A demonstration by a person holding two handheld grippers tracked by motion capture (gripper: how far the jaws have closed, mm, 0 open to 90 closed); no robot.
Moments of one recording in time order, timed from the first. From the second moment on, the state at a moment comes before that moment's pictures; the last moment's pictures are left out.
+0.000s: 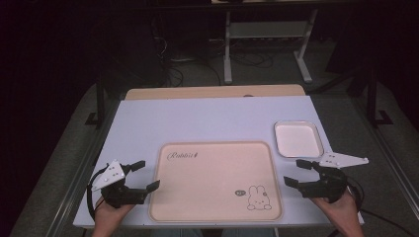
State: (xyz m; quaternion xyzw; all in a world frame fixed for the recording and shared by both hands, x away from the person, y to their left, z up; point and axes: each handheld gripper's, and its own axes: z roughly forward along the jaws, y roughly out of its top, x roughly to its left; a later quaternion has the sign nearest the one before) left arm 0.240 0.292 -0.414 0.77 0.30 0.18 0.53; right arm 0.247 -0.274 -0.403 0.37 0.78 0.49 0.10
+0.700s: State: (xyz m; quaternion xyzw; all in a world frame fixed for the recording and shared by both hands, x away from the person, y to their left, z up) left arm 0.241 0.295 -0.413 0.77 0.30 0.18 0.53; right arm 0.263 -0.320 -0.394 0.42 0.77 0.48 0.07
